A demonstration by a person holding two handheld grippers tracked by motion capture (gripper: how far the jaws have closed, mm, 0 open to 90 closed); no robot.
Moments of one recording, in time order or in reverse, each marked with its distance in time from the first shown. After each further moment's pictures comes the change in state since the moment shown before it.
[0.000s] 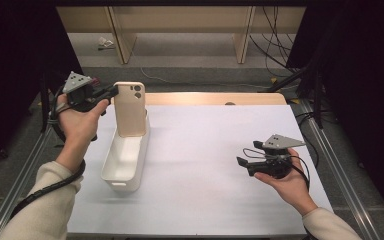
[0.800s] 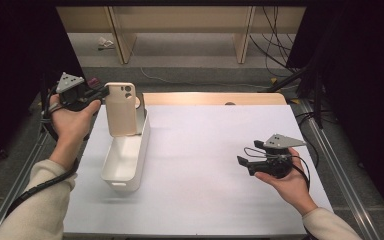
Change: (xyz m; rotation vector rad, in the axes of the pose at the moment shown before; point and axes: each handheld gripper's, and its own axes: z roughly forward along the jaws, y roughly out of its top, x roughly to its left) left arm 0.023 -0.009 0.004 0.022 0.049 0.004; right arm -0.001 0.000 -0.001 -0.007 -0.006 0.012
